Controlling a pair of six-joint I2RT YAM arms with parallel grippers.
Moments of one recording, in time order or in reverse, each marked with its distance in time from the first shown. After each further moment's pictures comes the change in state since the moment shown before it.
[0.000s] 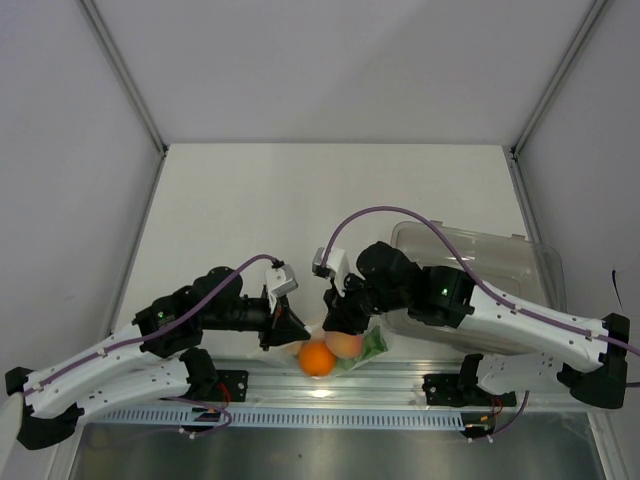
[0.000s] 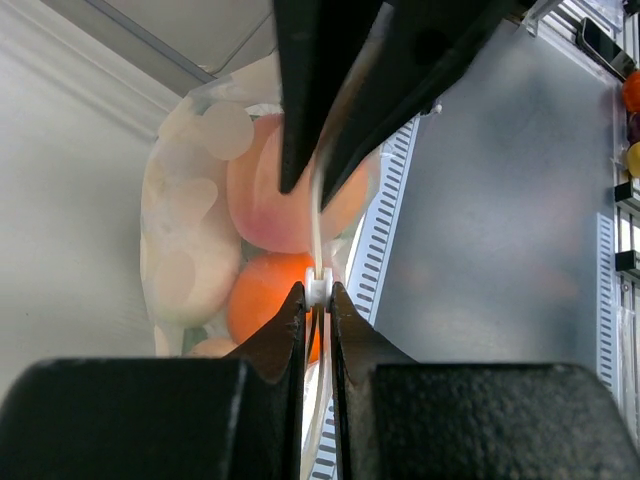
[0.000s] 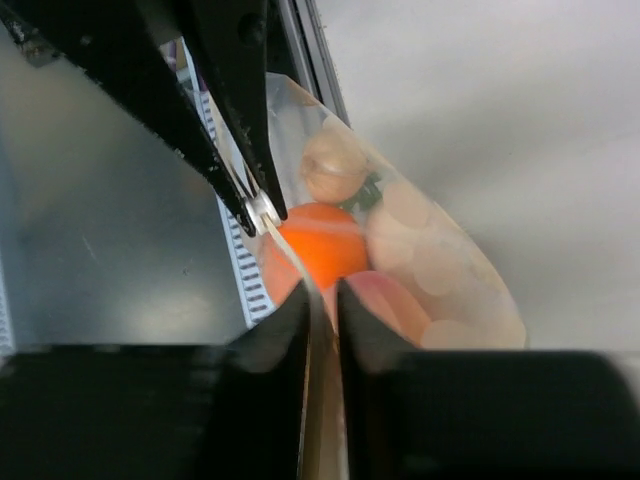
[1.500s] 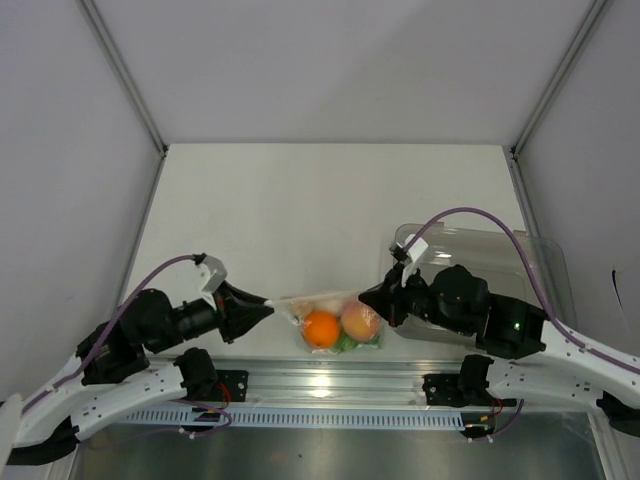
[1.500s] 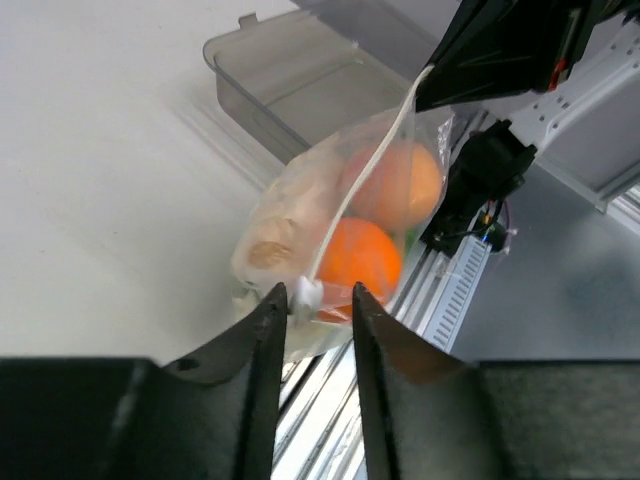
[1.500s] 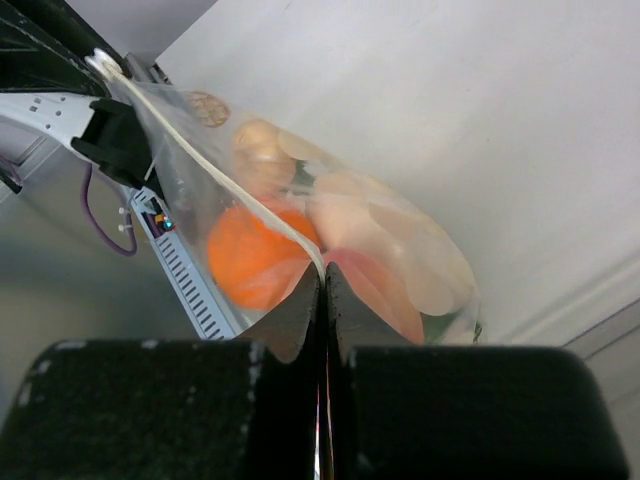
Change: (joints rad) left arm -0.002 -0.301 0.040 -0.099 -0.365 -0.039; right arm 0.002 -0.443 -0.256 0.139 0.430 0.249
